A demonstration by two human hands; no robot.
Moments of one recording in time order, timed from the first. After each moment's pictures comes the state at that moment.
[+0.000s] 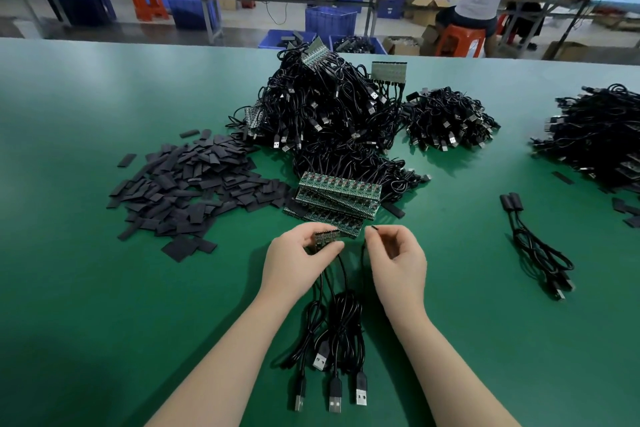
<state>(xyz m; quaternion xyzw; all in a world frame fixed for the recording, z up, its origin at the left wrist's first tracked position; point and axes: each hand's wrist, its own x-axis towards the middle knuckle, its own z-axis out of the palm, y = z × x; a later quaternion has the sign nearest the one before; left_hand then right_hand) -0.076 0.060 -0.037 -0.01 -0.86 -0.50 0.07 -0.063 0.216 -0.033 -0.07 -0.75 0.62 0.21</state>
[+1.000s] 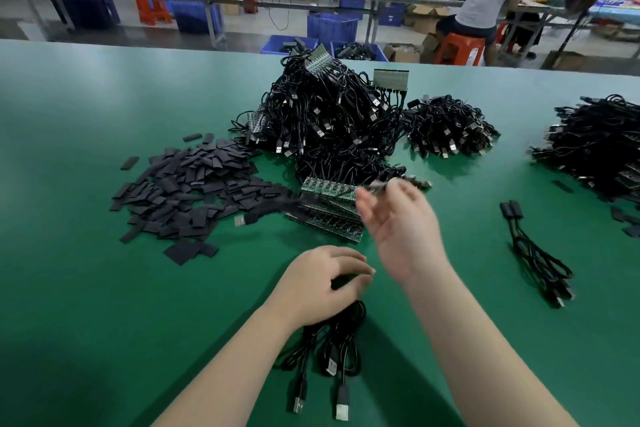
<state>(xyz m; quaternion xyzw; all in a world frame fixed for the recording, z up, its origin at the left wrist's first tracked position) -0.065 0.070 -0.031 -0.28 -0.88 -0.37 0.06 -0.077 0.204 0.065 -0.12 -0.42 0.90 0.03</state>
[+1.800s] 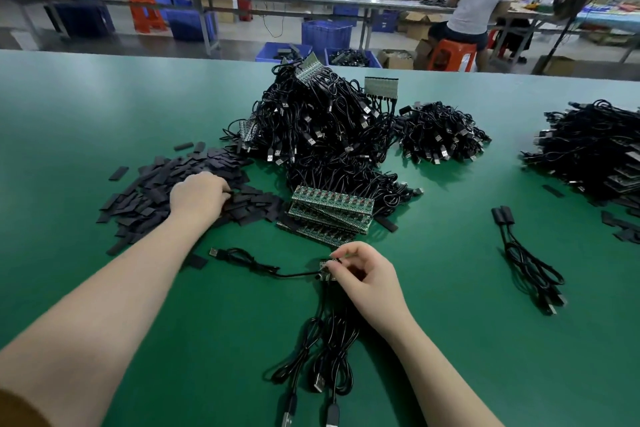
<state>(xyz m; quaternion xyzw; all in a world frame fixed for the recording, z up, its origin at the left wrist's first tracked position) -0.203 -0.074 0.001 0.06 -1.00 0.01 0.08 -0.064 0.217 -0.028 0.07 -0.81 0.58 0.04</state>
